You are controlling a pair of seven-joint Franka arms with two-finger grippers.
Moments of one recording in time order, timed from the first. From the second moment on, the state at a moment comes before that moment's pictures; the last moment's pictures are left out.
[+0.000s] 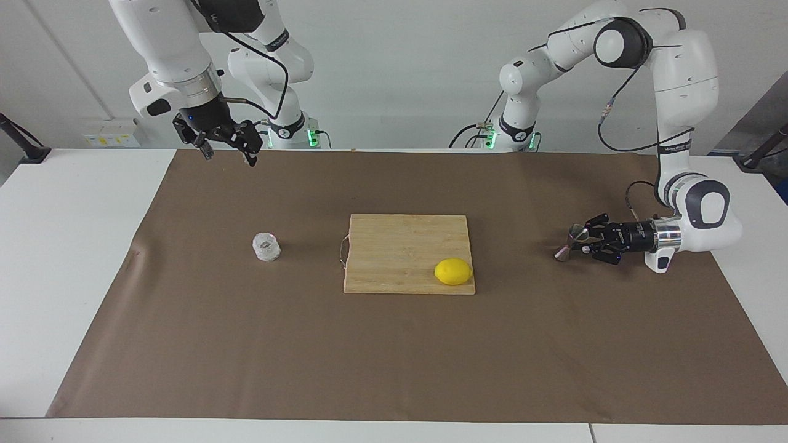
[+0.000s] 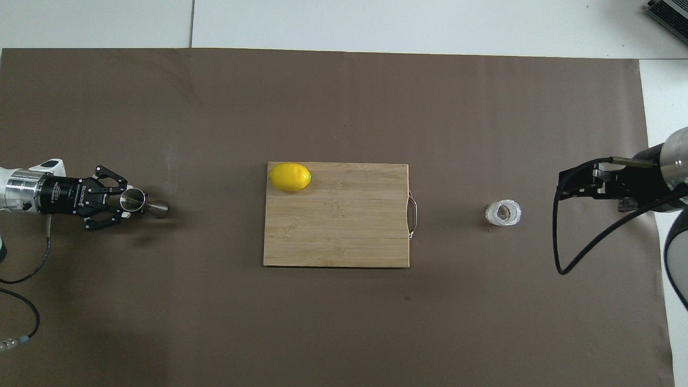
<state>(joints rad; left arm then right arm) 0.52 0.58 -0.12 -1.77 -1.00 1.41 -0.72 0.02 -0.07 0.05 -1.67 0.02 1.55 0.27</state>
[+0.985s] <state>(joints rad) 0.41 0.53 -0.18 -1.82 -1.29 1.45 -0.78 0.02 -0.07 0.05 -1.67 0.02 1.55 0.27</state>
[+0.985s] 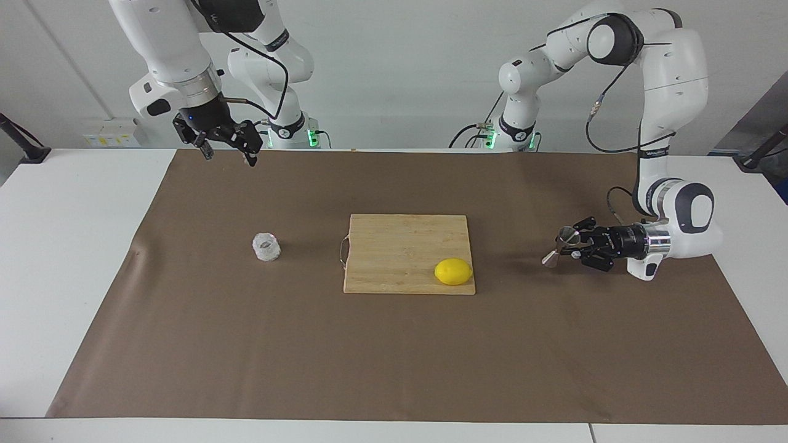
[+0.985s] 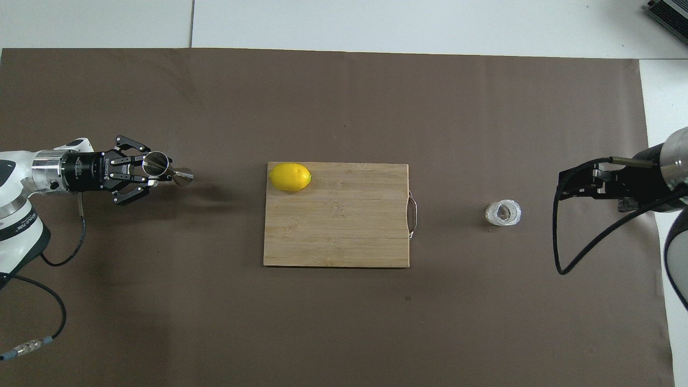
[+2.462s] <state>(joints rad) -0.14 0.31 -0.18 -2.09 -1.85 1.93 -0.74 0.02 -0.07 0.05 -1.67 0.02 1.55 0.27</state>
